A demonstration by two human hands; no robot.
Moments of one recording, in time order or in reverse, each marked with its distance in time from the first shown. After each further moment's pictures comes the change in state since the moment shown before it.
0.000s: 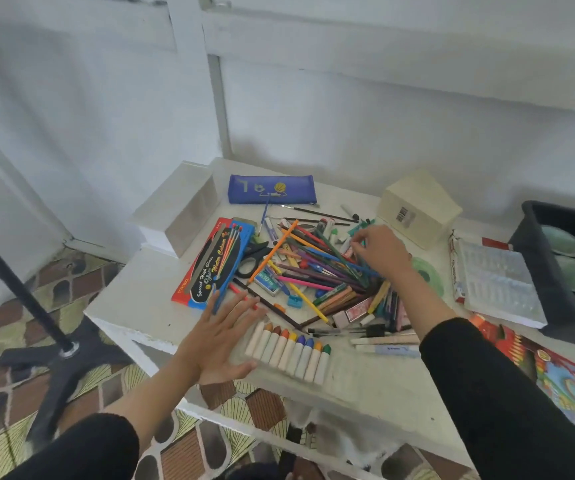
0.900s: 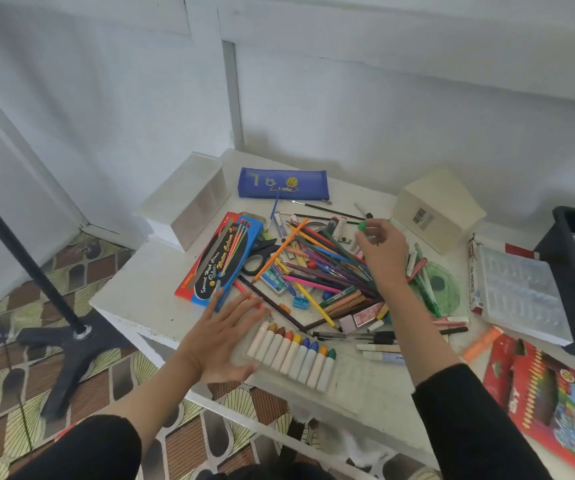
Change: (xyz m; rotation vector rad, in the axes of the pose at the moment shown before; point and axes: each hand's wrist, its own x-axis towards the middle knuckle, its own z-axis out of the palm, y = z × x) left_hand 0.001 0.001 0.001 0.000 -0.073 -0.052; right_hand -0.013 -0.027 0.020 0.741 0.295 0.224
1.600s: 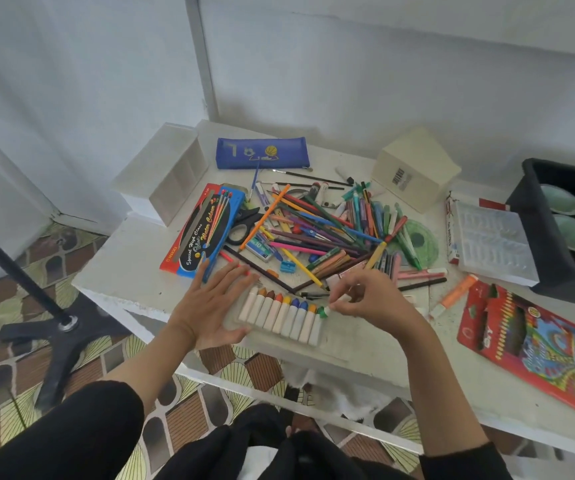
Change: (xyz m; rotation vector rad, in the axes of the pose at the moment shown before) left_hand 0.000 0.000 0.000 -0.005 0.035 0.016; right_hand -0.120 -0.009 -0.060 -0.303 -0.675 0.041
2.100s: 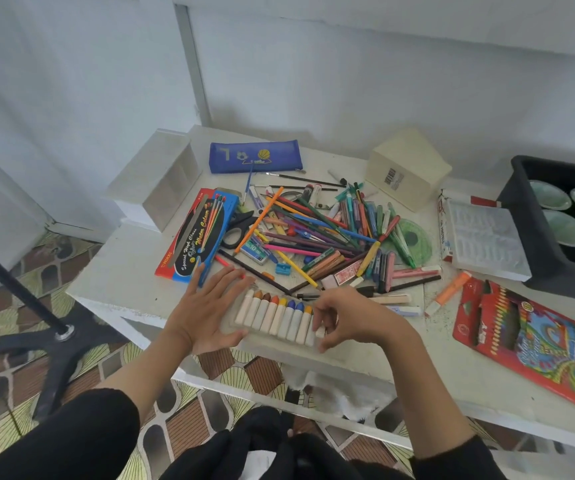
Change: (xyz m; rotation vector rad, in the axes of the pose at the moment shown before) left_hand 0.000 0.000 0.000 0.008 0.010 0.002; right_hand 0.004 -0.003 0.015 -0.257 -0.344 -0.075
